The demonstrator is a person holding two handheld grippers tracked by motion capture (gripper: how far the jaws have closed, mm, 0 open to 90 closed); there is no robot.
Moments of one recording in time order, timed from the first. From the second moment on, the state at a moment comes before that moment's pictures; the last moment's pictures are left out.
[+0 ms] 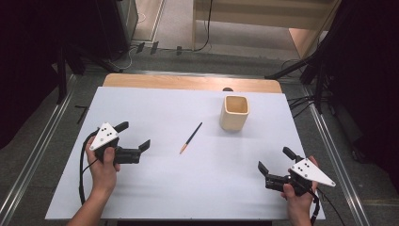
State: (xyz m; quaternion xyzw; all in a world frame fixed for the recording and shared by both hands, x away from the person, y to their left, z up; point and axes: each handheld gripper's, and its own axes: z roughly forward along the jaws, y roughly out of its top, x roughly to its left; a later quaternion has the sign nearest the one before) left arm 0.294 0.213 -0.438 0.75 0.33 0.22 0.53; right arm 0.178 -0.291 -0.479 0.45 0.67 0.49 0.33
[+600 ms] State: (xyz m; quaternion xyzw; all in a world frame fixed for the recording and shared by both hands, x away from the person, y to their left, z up) left arm 0.319 0.178 -0.427 0.76 0.32 0.21 0.53; right arm 0.178 -0.291 -0.479 0.45 0.67 0.49 0.33
